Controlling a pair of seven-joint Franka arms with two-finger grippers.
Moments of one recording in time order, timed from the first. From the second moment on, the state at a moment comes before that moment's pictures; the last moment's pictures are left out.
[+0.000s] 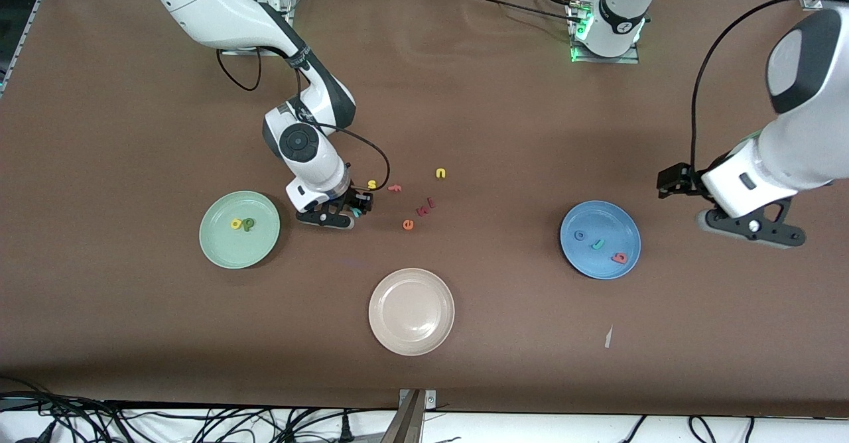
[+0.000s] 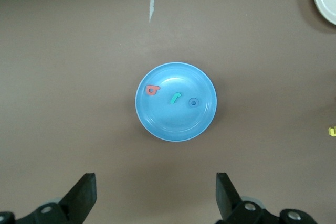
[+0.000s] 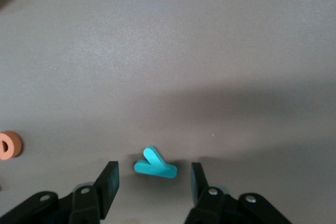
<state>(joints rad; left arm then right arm) 0.05 0.32 -0.20 -1.30 0.08 1.55 0.06 0.36 0.62 0.19 -1.87 -0.11 2.57 0.78</state>
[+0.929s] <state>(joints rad) -0.01 -0.07 -0.09 -1.75 0.02 1.66 0.05 0.39 0.65 0.17 -1.86 -0.13 2.59 0.79</state>
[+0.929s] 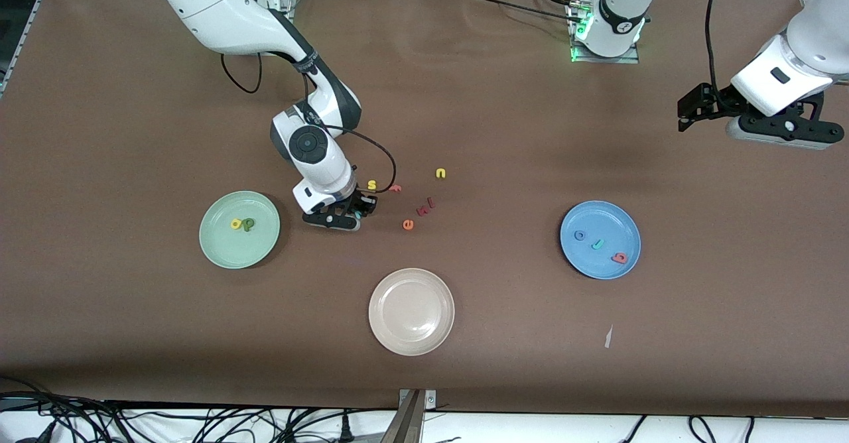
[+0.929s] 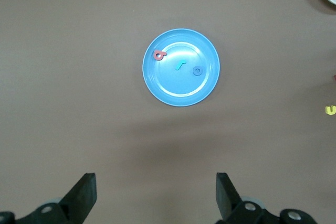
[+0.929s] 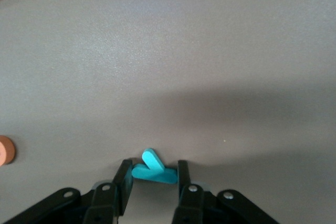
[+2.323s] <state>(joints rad) 0.04 -0.06 -0.14 -1.75 0.02 1.66 0.05 0.08 0.33 0.14 -1.94 -0.06 2.20 0.16</state>
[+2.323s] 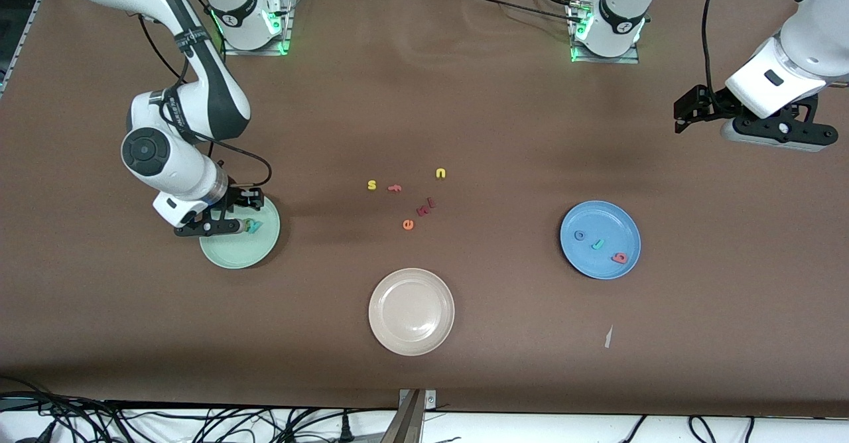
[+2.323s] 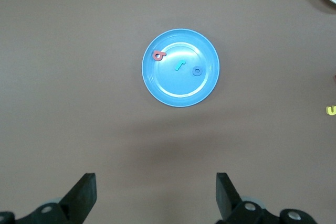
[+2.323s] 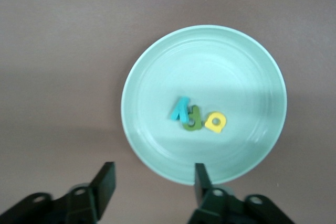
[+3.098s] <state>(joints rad) 0.04 -0.06 -0.14 -1.75 0.02 1.66 0.05 0.07 0.14 0.11 -1.66 -0.04 1.71 0.16</state>
